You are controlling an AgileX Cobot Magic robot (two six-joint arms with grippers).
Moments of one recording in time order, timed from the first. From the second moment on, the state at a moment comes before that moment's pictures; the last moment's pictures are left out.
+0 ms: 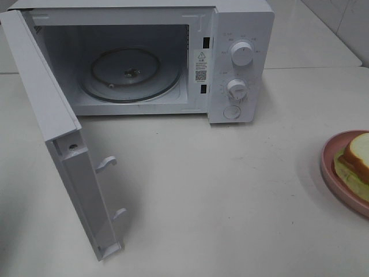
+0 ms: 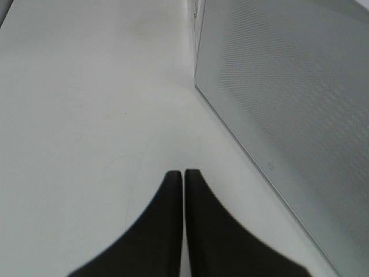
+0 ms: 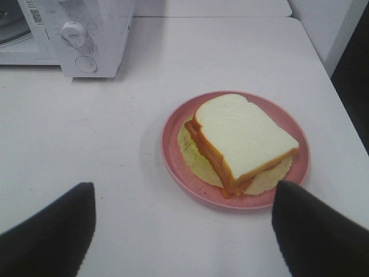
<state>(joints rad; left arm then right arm) 0.04 0.67 -0.51 -0.15 0.55 0.11 0.08 0.00 -0.50 -0.08 1.01 0.08</state>
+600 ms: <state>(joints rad) 0.04 1.02 -0.39 -0.15 -0.08 0.11 0.08 0.00 -0.50 -0.08 1.01 0.08</state>
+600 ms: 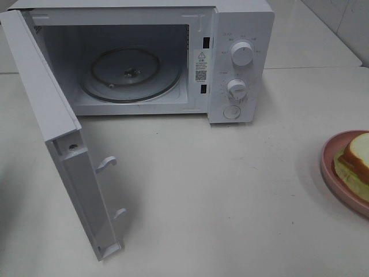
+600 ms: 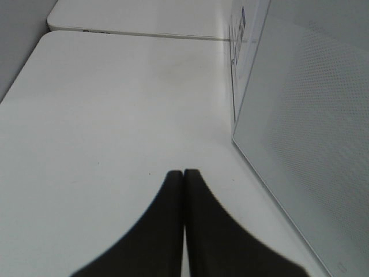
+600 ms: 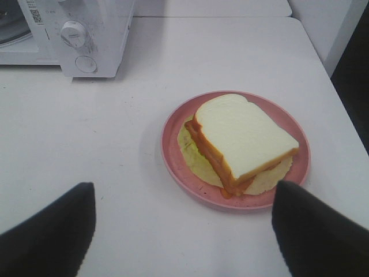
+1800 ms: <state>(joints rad) -0.17 1.67 -0.44 0.20 -0.89 -0.12 0.08 0.00 -0.50 -0.08 1.01 0.08</state>
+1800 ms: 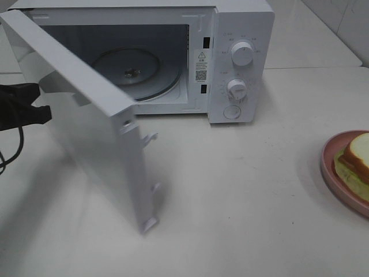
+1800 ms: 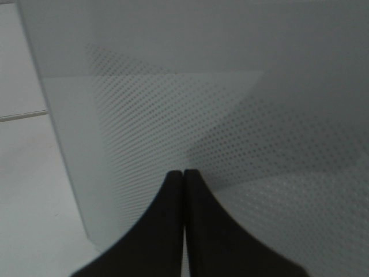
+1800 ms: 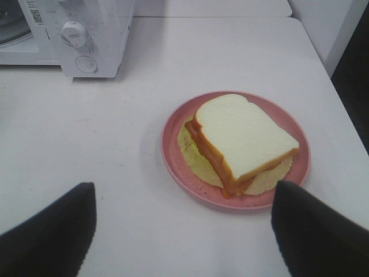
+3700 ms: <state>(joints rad) -0.64 1.97 -1.03 -0.02 -0.69 -0.03 0.08 0.00 -0.50 -0.08 1.01 0.08</state>
